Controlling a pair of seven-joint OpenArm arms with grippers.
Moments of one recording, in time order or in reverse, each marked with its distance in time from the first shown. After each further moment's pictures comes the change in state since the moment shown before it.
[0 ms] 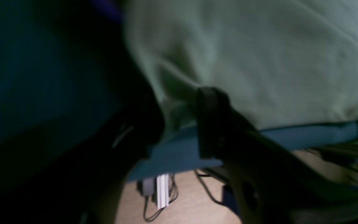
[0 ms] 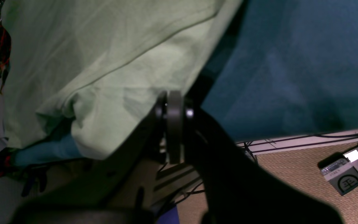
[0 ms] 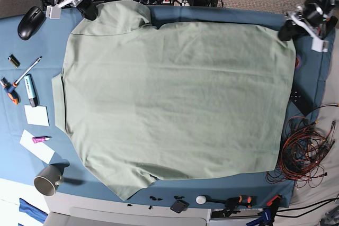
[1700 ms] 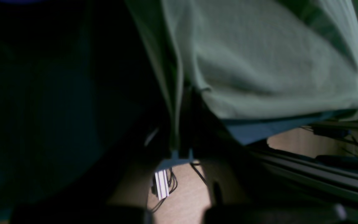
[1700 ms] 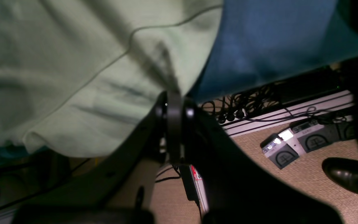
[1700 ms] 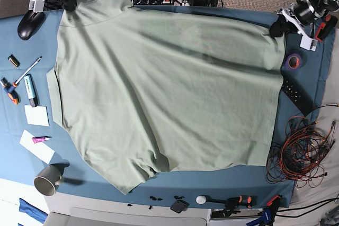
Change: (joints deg) left arm 0.7 -0.2 1.9 0.2 1.4 -2.3 1.1; right arm -0.7 1.7 10.8 -0.4 -2.7 4.9 -2.9
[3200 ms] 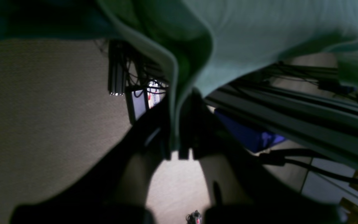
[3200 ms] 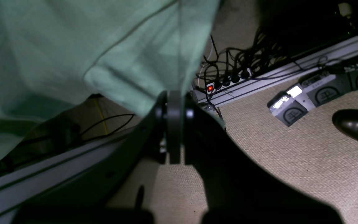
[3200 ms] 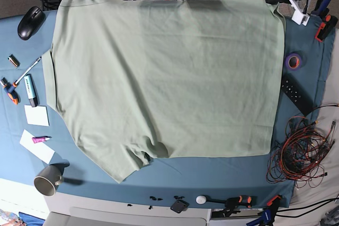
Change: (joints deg) left arm 9.0 0.2 0.4 3.4 -1.0 -0.2 8.3; right arm -8.2 -1.4 0.0 0.0 4.5 -0.2 -3.7
